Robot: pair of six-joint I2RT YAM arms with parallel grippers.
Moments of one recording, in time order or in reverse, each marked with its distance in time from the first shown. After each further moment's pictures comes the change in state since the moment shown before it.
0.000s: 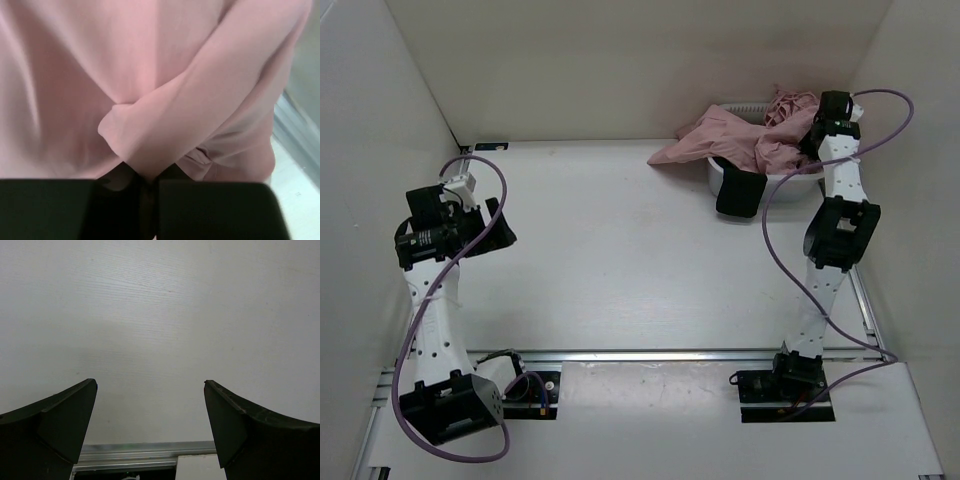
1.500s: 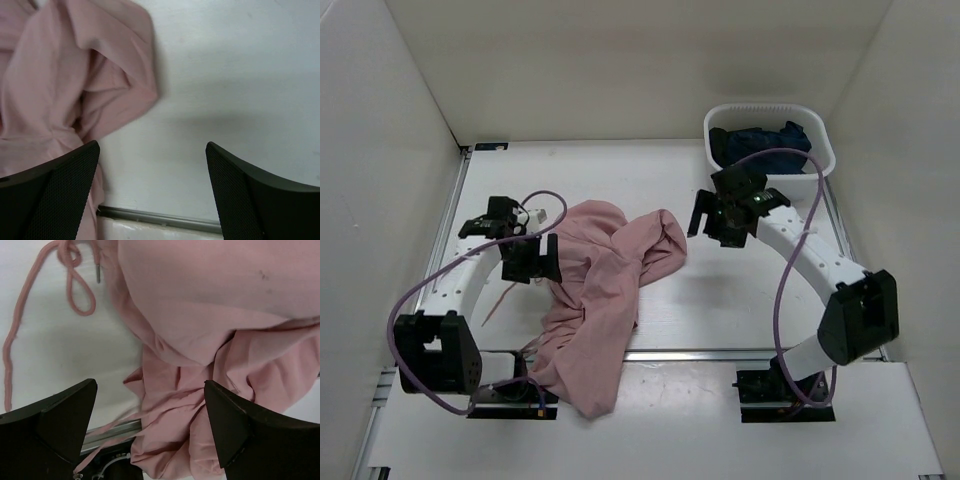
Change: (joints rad) left arm -0.326 0.219 -0.209 0.010 -0.036 0.000; right arm 0.643 -0.878 -1.090 -0.010 -0.136 0.164
